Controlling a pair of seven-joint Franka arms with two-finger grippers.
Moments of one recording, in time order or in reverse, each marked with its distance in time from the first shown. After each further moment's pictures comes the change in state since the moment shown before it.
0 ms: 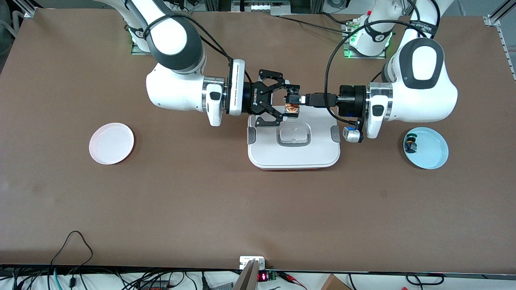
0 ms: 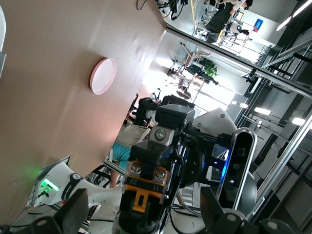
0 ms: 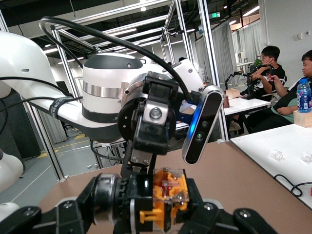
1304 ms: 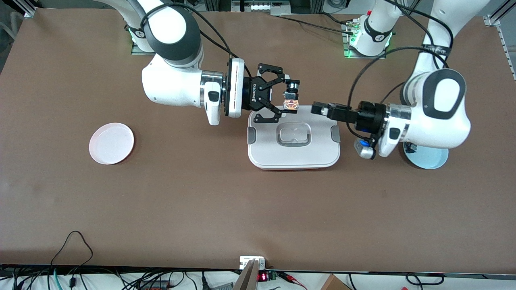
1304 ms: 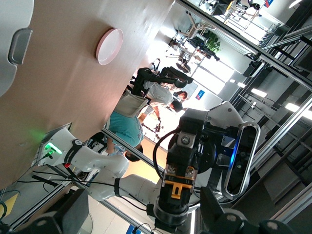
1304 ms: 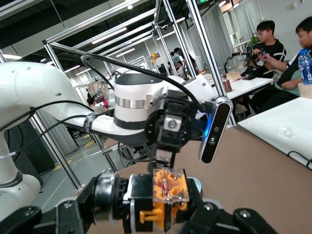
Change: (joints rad) left arm 0.038 0.087 0.080 0.054 0.004 -0.258 -0.078; right arm -0.002 -0.020 0.003 -0.002 -0.028 -0.003 0.185
